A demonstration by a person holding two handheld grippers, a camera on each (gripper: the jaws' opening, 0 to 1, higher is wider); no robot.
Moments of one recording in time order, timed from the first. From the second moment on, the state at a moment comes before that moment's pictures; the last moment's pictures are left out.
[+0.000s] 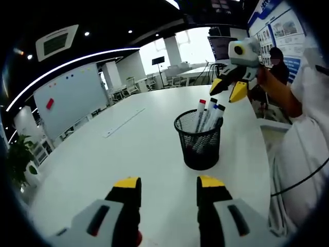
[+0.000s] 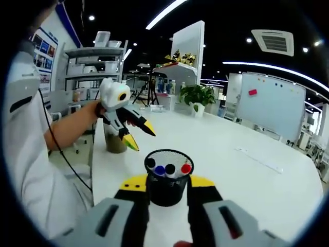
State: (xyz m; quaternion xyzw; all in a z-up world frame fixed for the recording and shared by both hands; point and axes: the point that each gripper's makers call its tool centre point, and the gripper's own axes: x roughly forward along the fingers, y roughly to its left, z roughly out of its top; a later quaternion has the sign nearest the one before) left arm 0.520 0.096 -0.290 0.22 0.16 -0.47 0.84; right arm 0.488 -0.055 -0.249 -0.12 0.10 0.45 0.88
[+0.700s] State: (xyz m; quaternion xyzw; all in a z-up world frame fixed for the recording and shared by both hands) left arm 0.520 0.097 -0.291 0.22 0.16 -0.47 0.84; right arm 0.492 -0.042 -0.249 -0.10 0.09 0.45 0.88
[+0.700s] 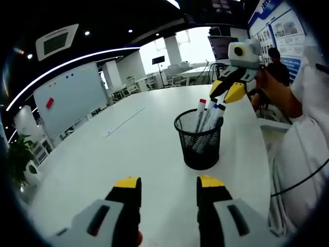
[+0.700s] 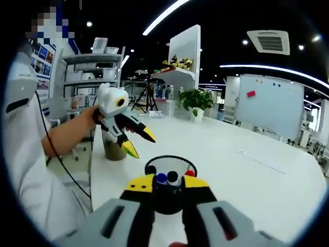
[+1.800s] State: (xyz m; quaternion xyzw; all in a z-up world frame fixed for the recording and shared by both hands) left arm 0.521 0.096 -0.291 0.22 0.16 -0.47 0.84; right arm 0.504 -0.038 -0.251 -0.07 0.09 0.44 0.89
